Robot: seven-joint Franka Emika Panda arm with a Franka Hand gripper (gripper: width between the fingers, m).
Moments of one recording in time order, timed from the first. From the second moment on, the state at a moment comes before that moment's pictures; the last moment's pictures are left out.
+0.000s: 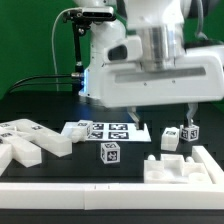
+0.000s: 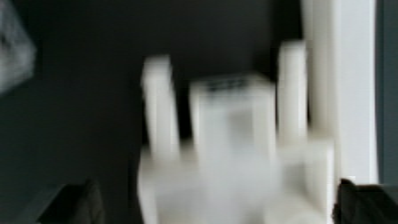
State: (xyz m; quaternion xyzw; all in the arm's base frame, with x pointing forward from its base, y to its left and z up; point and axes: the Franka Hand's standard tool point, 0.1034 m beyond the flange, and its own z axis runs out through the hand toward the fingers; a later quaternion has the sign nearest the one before) arm 0.519 0.076 0.076 -0.99 0.13 0.01 0.07
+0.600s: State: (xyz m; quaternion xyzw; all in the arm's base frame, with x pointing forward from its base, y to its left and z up) arm 0.483 0.090 0.075 -0.96 0.18 0.20 0.09
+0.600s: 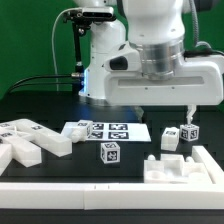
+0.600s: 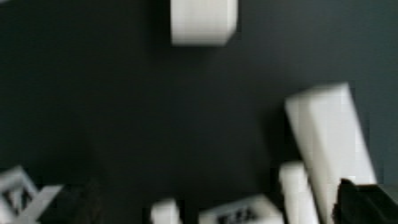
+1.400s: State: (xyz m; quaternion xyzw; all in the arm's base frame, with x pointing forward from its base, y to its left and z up) arm 0.455 0.103 0.051 -0.88 0.11 0.44 0.12
